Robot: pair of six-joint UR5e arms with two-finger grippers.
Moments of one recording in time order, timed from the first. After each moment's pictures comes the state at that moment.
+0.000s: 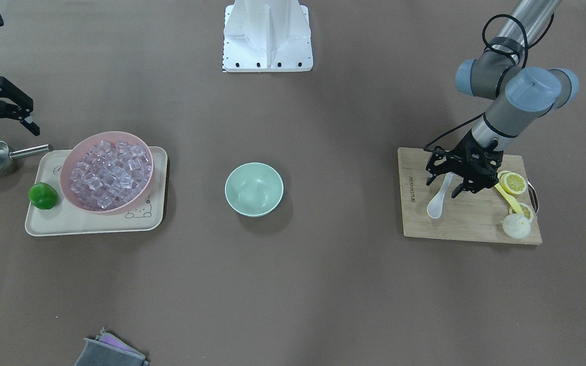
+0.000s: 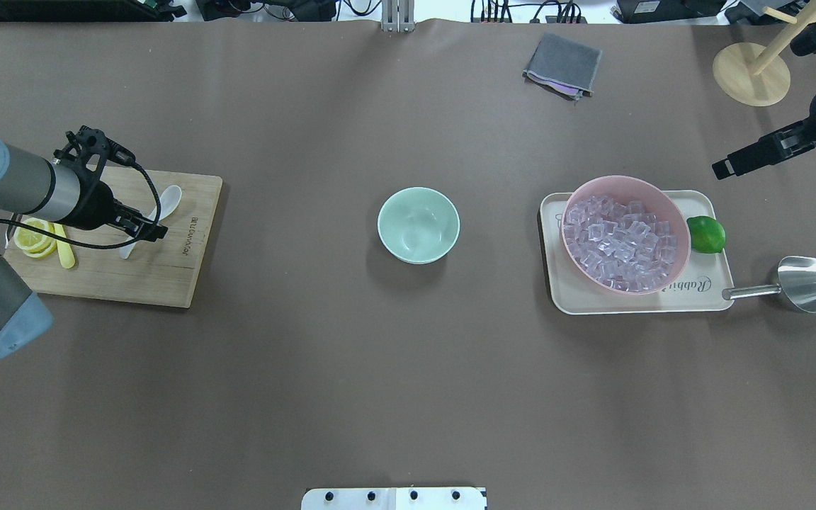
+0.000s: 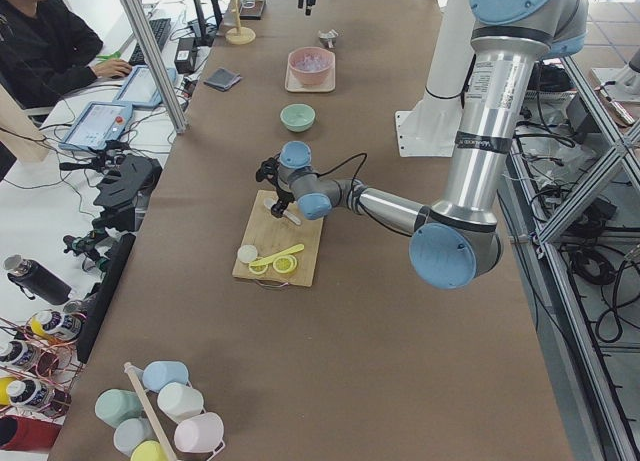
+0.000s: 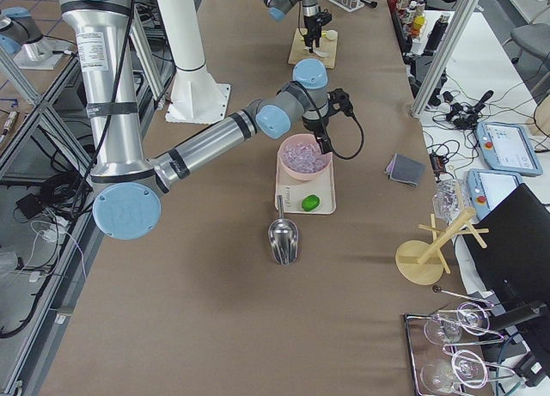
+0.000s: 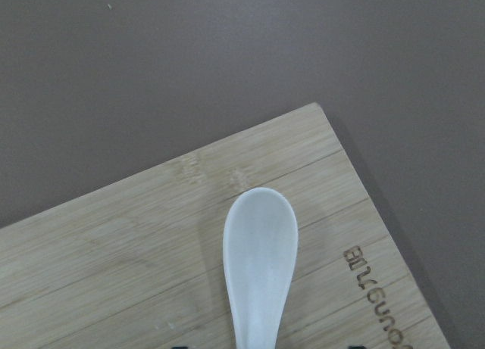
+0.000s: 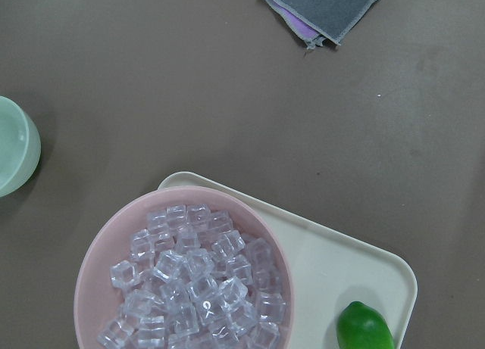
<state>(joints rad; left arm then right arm) -0.84 -1.76 -1.57 -2.29 -2.05 -0.54 1.14 -1.47 2.02 -1.36 2.31 0.40</state>
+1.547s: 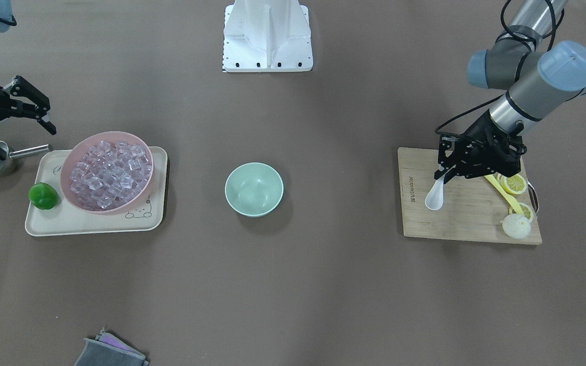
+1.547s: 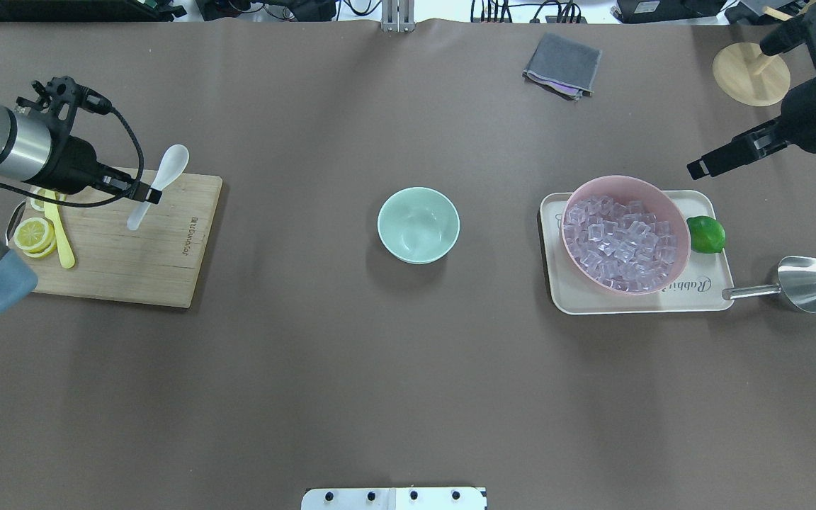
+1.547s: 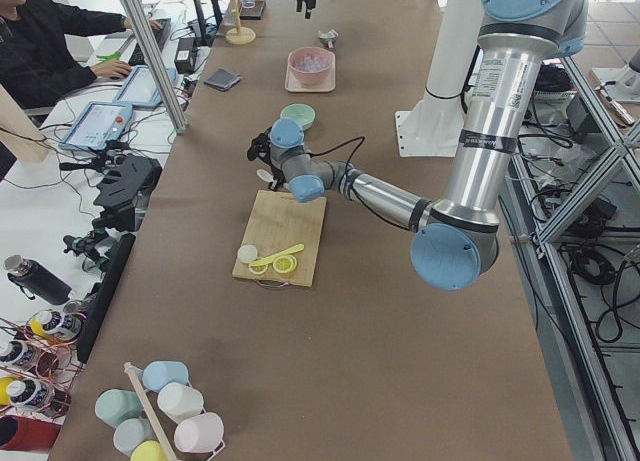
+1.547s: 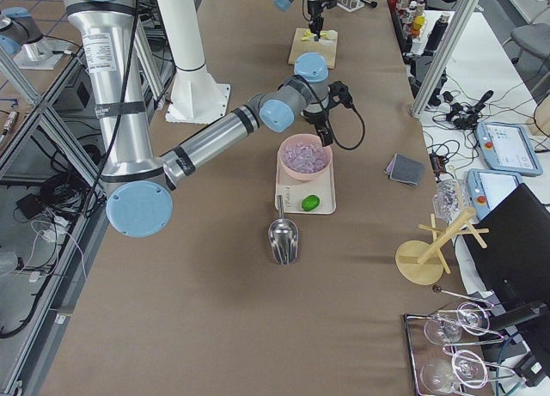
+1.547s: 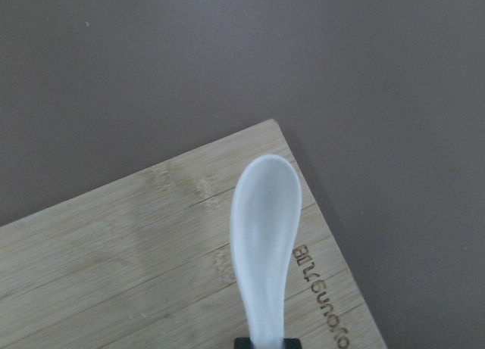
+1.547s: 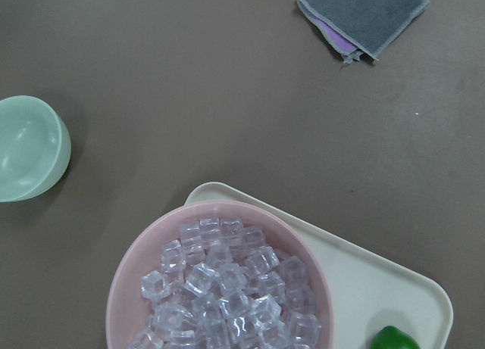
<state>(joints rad) -0.94 -1.81 -1.67 -2.26 -2.22 -0.71 1.10 -1.42 2.02 -1.36 2.29 0.40</state>
